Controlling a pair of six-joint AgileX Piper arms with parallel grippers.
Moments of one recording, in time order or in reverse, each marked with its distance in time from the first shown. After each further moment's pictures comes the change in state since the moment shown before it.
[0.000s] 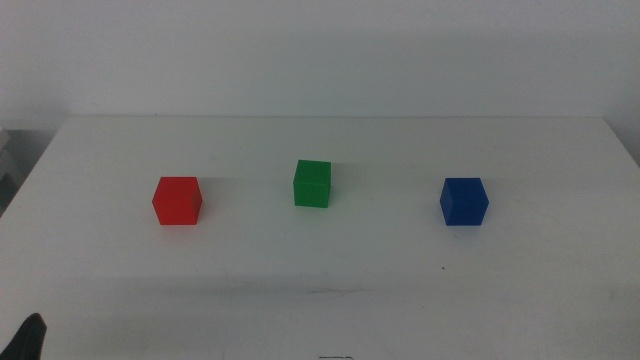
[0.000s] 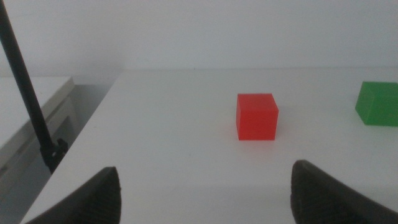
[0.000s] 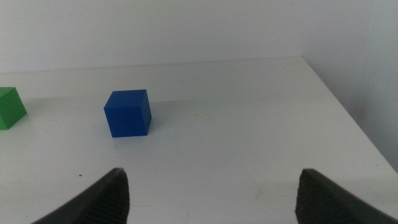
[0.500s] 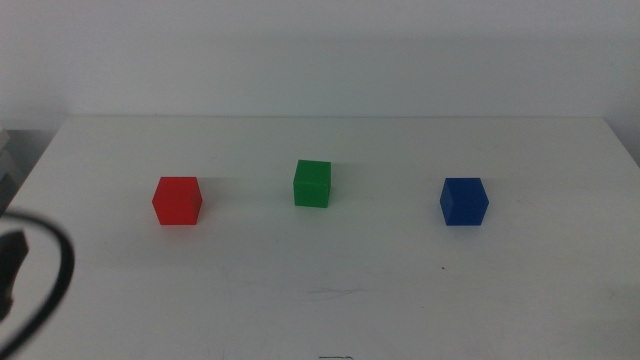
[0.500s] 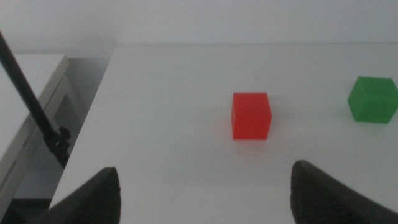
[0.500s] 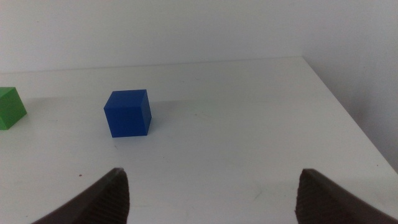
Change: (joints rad) left arm -0.003 0.456 -0.457 0.000 0.247 0.000; right arm 0.000 0.000 0.000 0.000 0.000 0.000
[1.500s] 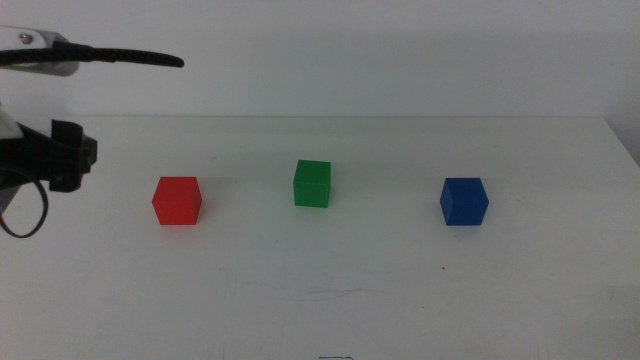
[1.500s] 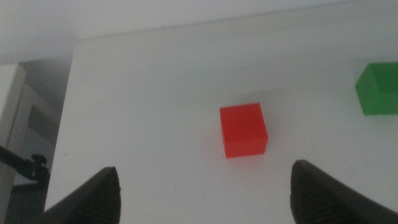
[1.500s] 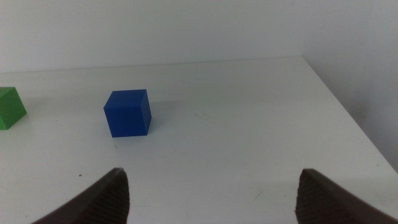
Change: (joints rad) left arm -0.096 0.604 -0.412 0.089 0.036 0.000; right arm 0.000 0.000 0.000 0.000 0.000 0.000
